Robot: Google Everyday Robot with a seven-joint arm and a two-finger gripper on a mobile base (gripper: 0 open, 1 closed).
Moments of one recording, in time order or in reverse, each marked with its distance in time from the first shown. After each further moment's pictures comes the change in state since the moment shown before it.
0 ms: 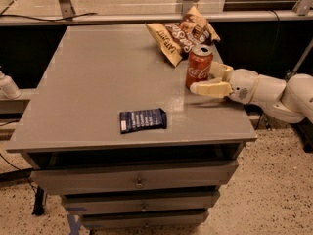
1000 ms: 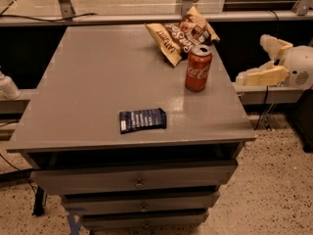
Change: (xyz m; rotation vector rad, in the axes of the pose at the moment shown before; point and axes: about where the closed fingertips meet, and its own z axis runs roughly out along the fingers) arm -0.084 0.008 -0.098 0.164 0.096 -0.164
